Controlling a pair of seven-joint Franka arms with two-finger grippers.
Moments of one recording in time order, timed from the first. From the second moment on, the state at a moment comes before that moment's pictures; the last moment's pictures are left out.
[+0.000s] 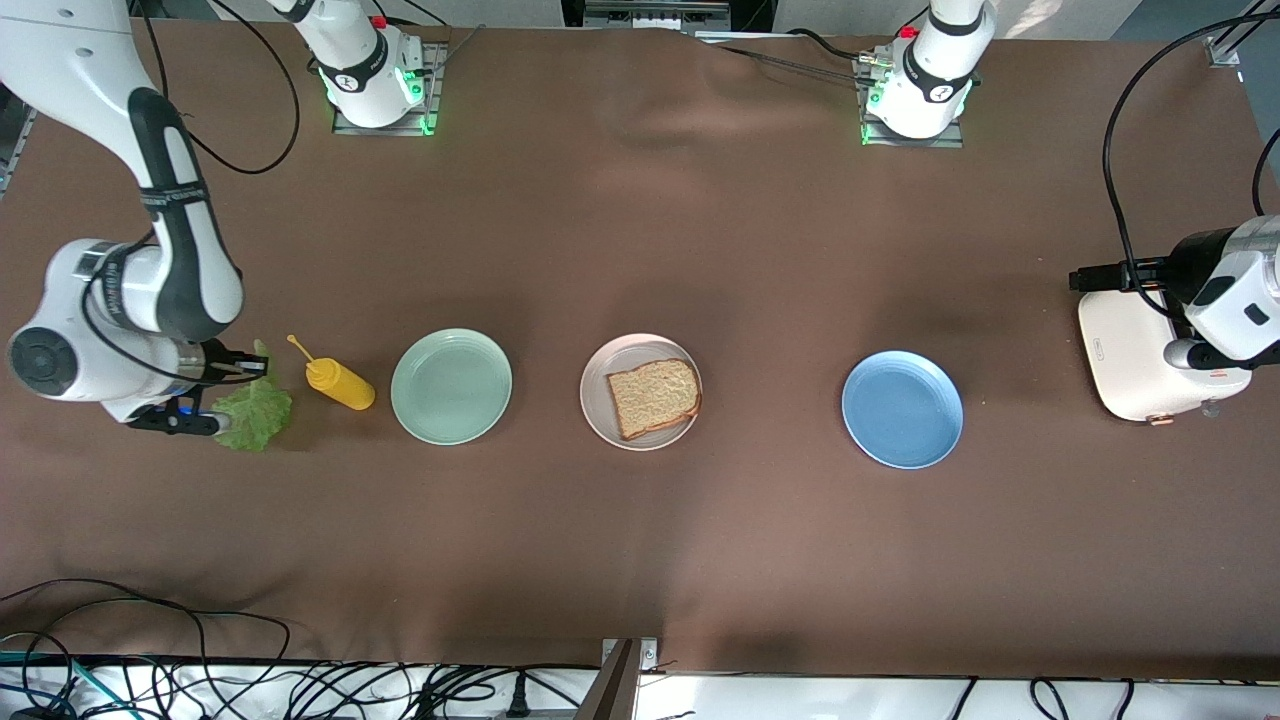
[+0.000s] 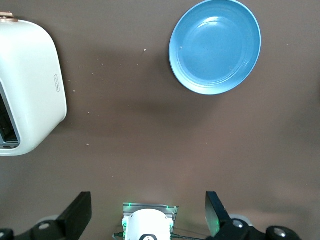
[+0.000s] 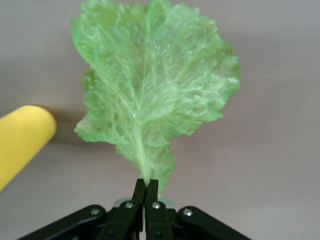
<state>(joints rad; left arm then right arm) 0.16 0.29 -0.08 -1.42 -0.03 1.31 -0.04 0.00 0.52 -0.12 -1.67 -0.01 1.87 -0.02</state>
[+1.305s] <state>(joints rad) 0.05 0.18 -0.09 -1.52 0.08 1.41 -0.05 0.41 0.53 -0.05 -1.33 0.20 1.63 0.67</state>
